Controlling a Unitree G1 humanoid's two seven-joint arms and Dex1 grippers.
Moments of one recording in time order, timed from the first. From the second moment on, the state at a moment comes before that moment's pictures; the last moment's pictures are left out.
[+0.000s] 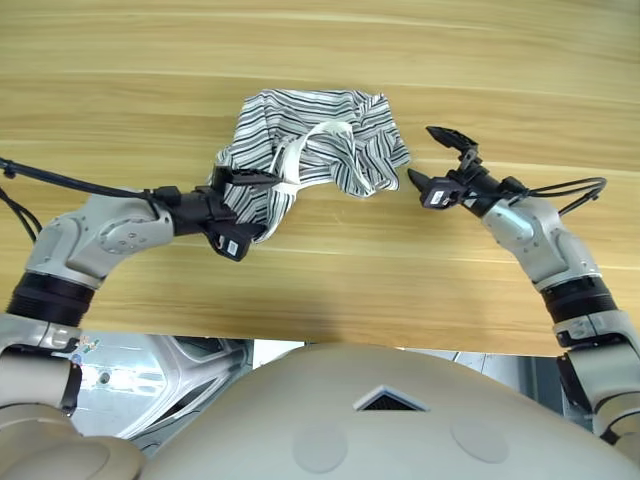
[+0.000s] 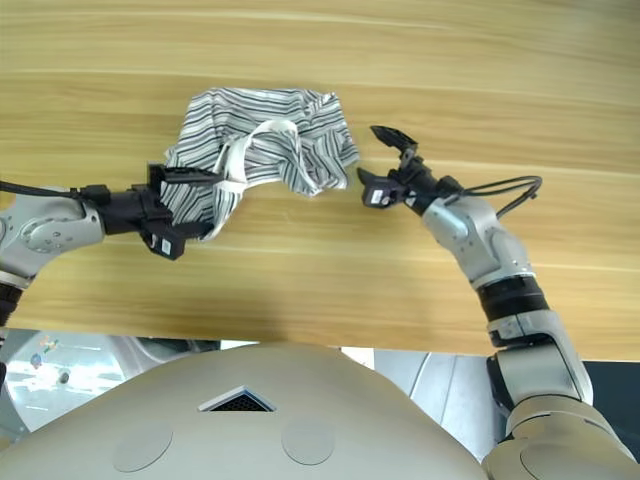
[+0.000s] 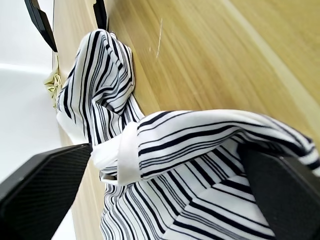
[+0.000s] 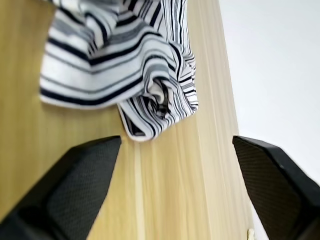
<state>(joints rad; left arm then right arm) -0.12 0.92 -0.33 0.10 0.52 -0.81 -0.61 -0.13 -0.66 0.30 0.31 -0.60 -0.51 0.19</state>
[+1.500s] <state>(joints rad) -0.25 0.88 -0.37 0.32 0.56 -0.83 -0.54 -0.29 -0.59 0.49 0.28 -0.58 -0.54 0.44</state>
